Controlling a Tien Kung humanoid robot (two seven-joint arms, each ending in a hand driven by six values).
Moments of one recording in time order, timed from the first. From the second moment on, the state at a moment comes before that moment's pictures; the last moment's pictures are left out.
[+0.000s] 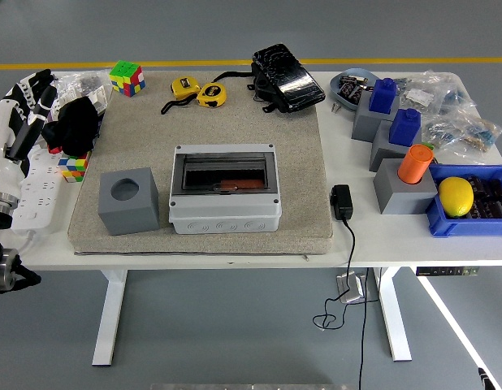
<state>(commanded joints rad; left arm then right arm) -0.16 0.23 -1.51 -1.37 1.32 0.15 -0.23 0.12 -0.05 1.62 0.18 -1.23 -0.16 -0.08</state>
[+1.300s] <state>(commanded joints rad) -0.15 0.23 -1.51 -1.37 1.32 0.15 -0.23 0.12 -0.05 1.61 0.18 -1.23 -0.16 -0.08</state>
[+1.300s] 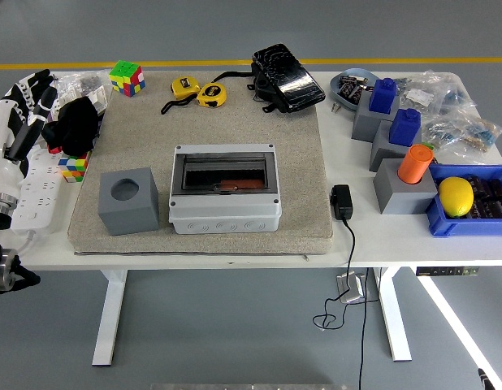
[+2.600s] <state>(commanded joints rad) -0.15 0.23 -1.51 -1.37 1.33 0.16 -0.22 0.12 -0.05 1.61 0.18 -1.22 -0.16 -0.08</state>
